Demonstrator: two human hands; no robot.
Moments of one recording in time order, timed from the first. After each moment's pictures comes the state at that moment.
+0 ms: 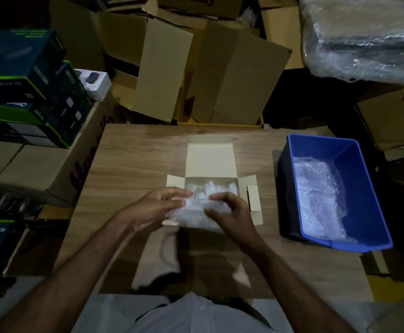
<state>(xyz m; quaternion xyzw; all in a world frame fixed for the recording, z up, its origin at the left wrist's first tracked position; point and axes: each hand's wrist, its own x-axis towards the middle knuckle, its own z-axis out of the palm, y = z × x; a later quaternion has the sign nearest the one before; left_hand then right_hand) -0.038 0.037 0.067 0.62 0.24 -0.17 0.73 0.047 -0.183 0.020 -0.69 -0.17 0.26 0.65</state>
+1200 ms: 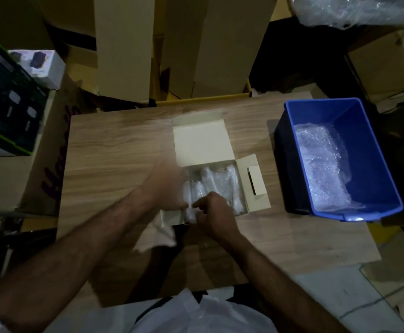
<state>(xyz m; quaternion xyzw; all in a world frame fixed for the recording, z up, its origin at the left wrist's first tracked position) 0.039 0.067 0.001 0.98 -0.10 -0.18 -0.03 0.027 -0.127 -0.029 -0.90 -0.20 0.22 0.32</state>
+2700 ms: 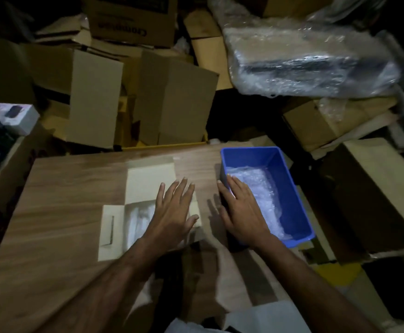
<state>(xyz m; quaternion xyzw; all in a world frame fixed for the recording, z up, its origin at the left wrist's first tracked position) 0.067 -0.112 0.037 0.99 -0.02 0.08 0.08 0.147 -0.321 0.044 -0.92 -0.33 -0.04 0.18</state>
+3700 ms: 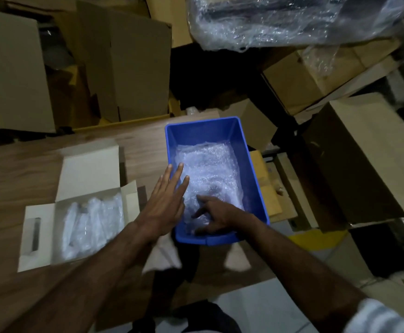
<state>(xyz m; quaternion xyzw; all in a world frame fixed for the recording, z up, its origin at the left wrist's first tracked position) 0.159 -0.230 -0.015 0.98 -0.06 -0.05 0.16 0.229 -0.426 -0.055 -0.83 -0.39 0.36 0.17</state>
